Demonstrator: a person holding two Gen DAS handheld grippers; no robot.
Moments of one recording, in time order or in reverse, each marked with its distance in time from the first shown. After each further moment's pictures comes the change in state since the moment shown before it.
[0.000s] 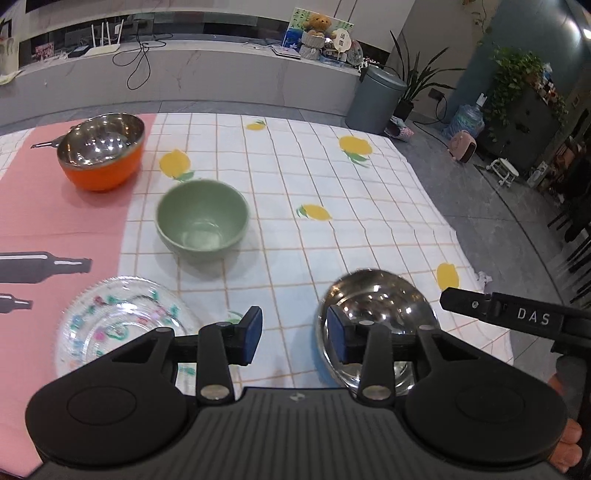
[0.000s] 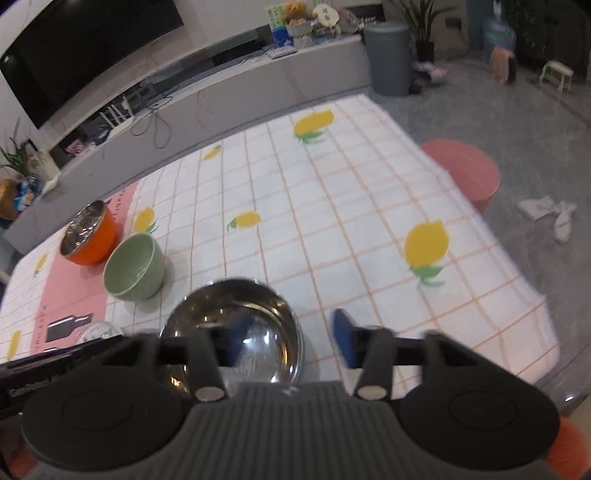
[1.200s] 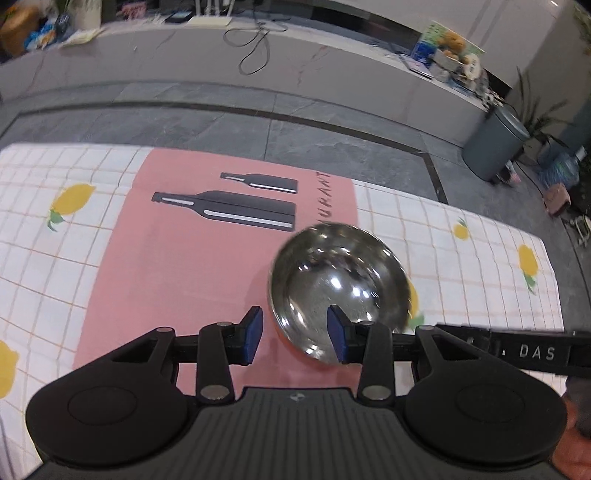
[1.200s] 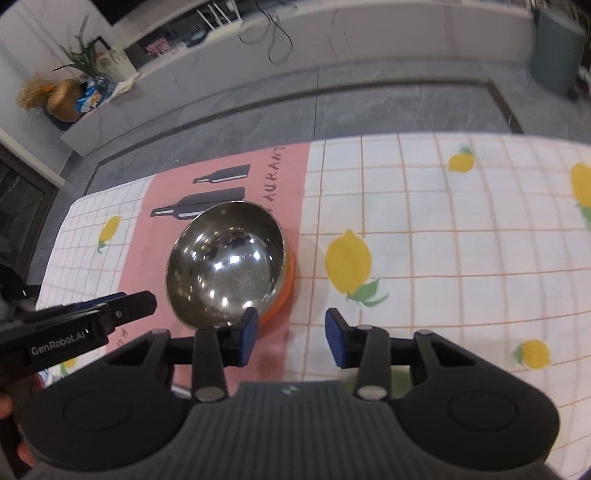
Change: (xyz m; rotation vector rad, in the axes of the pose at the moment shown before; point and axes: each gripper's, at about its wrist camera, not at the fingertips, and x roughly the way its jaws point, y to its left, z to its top) left arm 0.049 0.251 0.183 -0.211 0.079 0.195; right arm 0.194 0.278 0.143 -0.206 0.335 0.229
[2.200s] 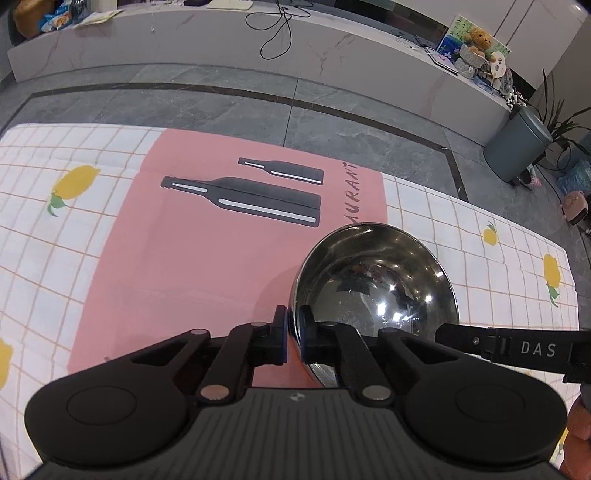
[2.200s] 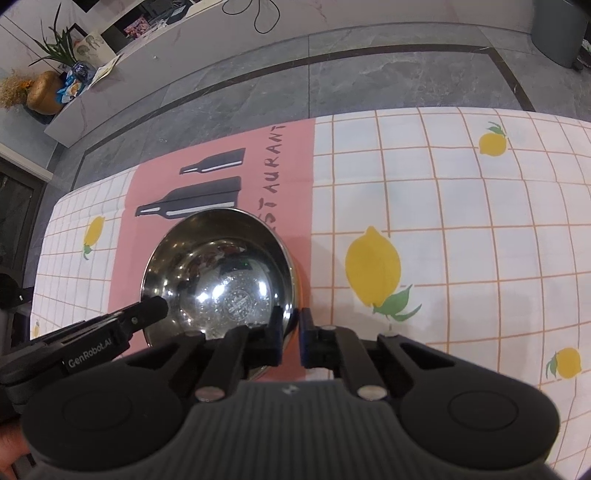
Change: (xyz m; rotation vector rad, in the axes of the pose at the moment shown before) left arm 0.018 0.008 0.004 -0.031 0.032 0.050; right arm 0.042 0.018 0.029 0.037 0.090 -0.020
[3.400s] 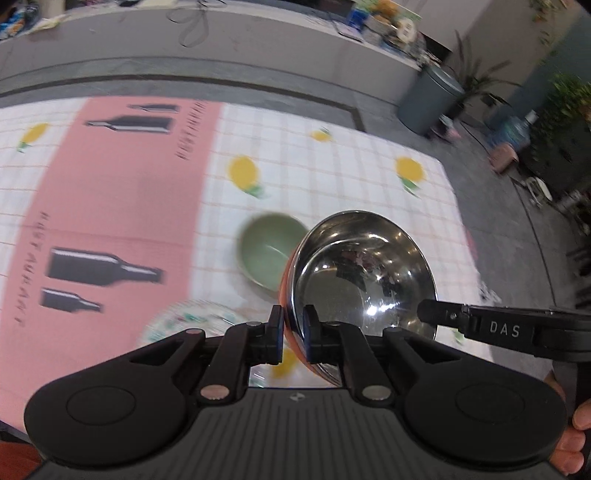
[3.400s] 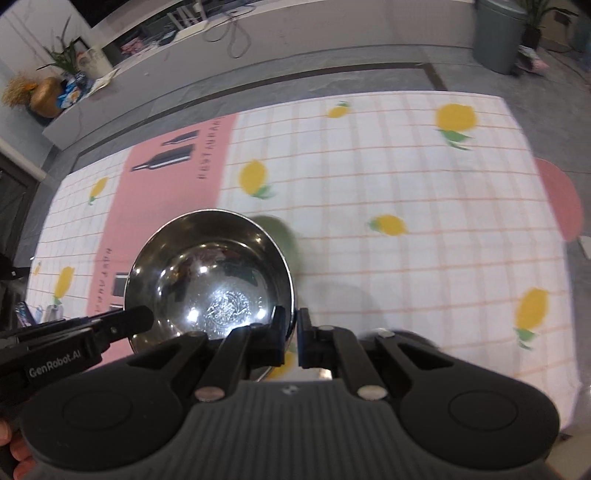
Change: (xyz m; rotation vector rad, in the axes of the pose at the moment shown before) left arm -0.131 -0.162 -0.163 0.096 0.061 -0.175; right arm -0.196 -0.114 -0.171 -0.014 -0.087 -0.093
